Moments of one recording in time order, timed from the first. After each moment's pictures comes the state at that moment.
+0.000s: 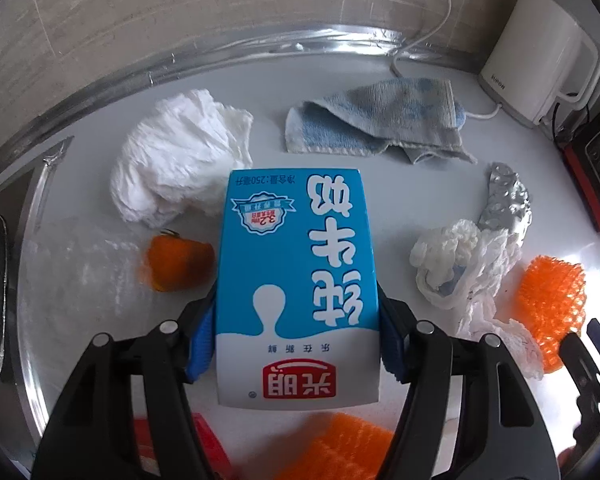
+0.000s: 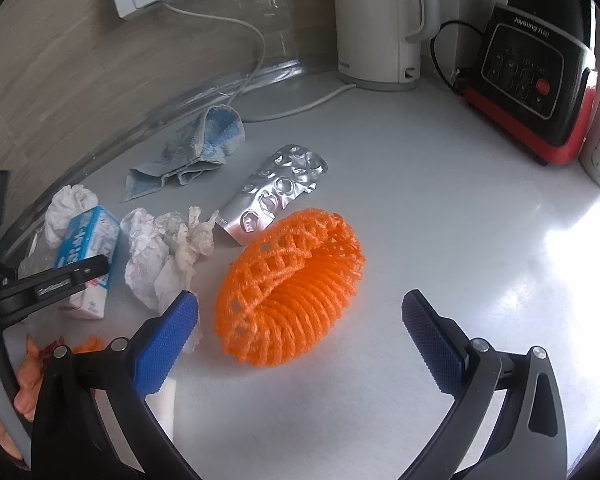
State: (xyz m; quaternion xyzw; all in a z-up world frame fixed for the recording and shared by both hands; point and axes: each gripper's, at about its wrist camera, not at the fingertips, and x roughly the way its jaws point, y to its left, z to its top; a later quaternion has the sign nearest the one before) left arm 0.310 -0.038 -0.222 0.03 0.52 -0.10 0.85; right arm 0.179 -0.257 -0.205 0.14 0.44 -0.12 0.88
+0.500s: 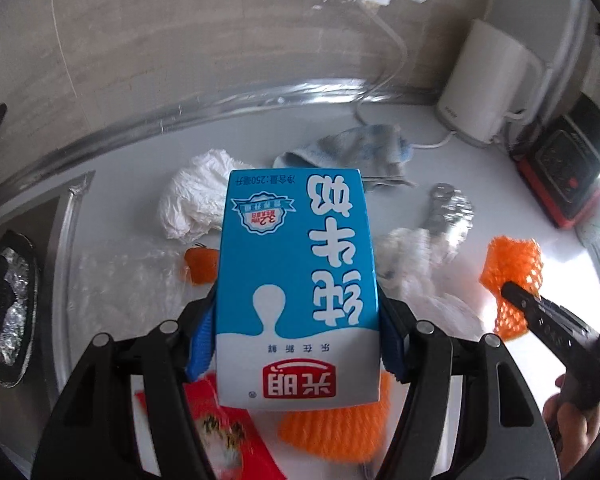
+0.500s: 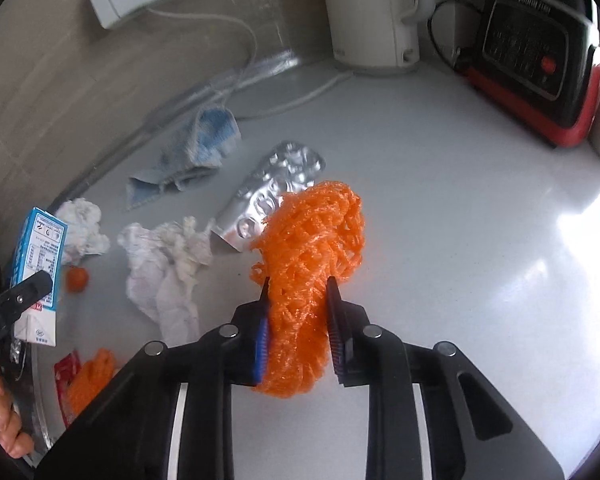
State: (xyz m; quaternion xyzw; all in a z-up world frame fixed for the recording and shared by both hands) left arm 0.246 -0.020 -0.157 0.03 0.46 -0.15 0.88; right arm 0.179 -0.270 -0.200 0.18 0.44 -0.10 0.87
